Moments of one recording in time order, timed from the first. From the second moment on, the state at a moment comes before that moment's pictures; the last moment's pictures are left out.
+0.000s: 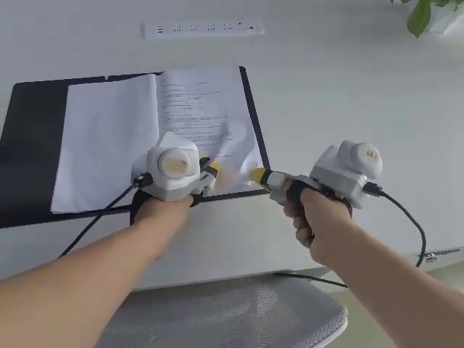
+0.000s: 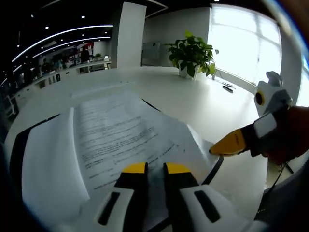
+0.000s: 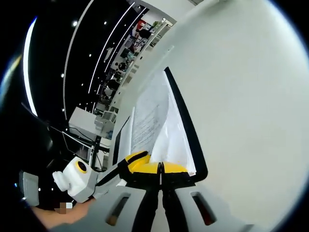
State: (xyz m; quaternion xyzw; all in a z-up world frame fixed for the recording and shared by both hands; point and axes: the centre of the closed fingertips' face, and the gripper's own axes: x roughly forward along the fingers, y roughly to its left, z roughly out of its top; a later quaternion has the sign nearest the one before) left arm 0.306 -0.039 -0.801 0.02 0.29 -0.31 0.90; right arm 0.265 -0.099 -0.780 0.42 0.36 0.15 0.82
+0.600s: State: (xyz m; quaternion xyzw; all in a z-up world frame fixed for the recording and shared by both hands) left arm 0.302 0.036 -0.744 -0.05 0.26 -0.29 0.92; right arm 0.273 -0.070 -0.706 0.35 0.28 0.23 0.86
